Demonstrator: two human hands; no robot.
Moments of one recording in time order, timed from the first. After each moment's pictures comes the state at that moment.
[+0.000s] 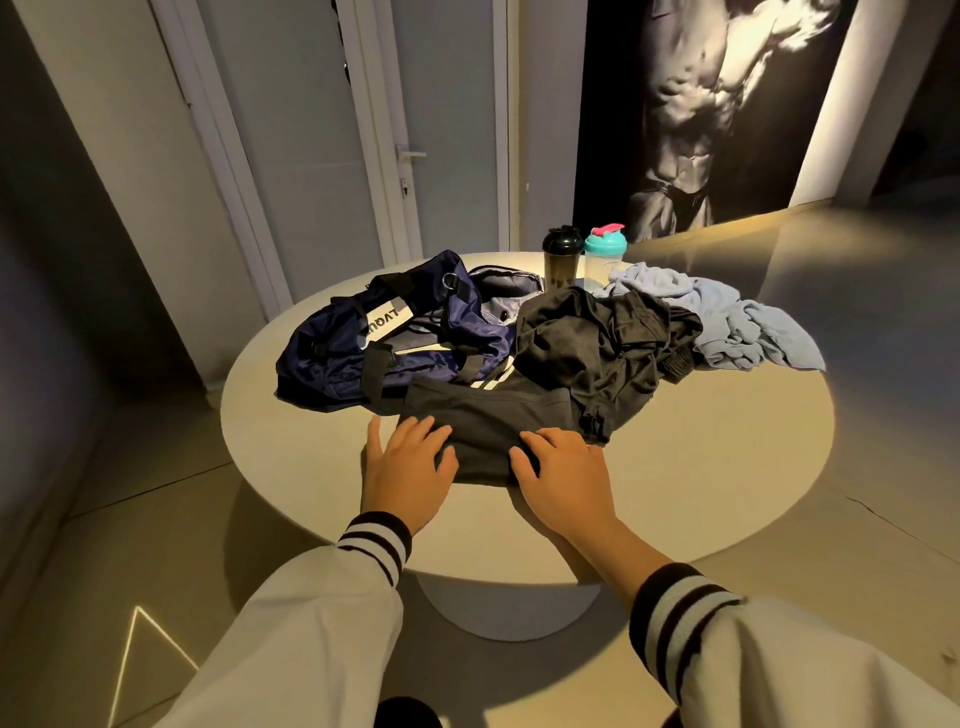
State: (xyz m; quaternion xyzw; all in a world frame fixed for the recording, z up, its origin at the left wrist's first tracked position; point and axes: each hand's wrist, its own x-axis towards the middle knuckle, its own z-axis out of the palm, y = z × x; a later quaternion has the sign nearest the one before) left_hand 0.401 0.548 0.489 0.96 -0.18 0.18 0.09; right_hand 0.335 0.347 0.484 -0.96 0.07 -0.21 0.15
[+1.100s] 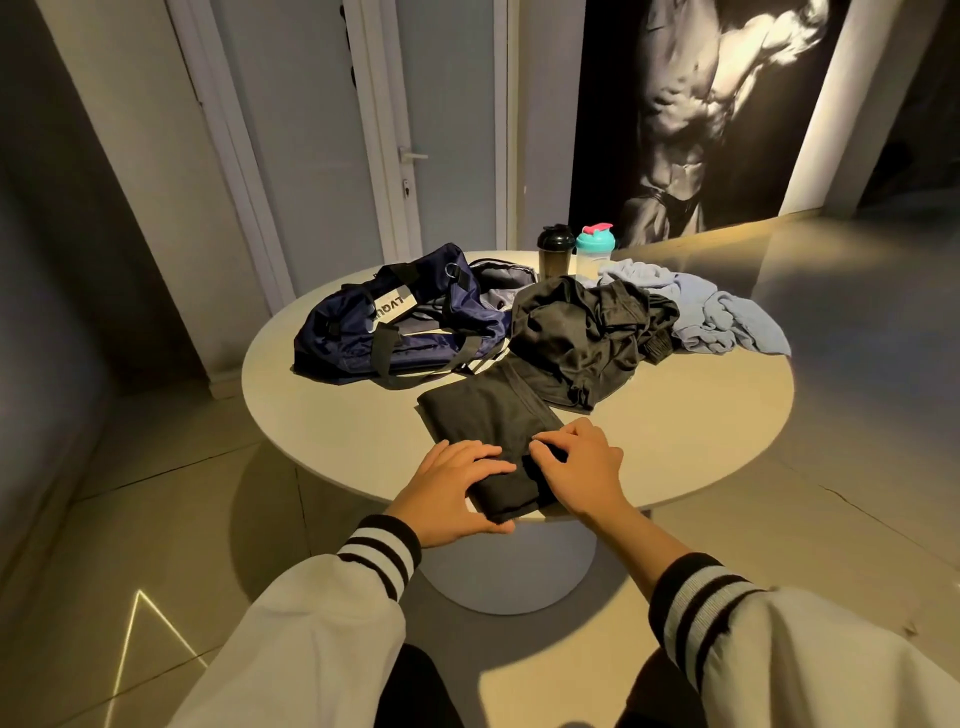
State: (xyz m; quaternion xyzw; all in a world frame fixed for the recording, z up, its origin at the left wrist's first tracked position) left_hand 0.317 0.553 0.495 0.89 -0.40 0.00 0.22; right_hand 0.271 0.343 0.496 -0.92 0.11 -0.19 0.31
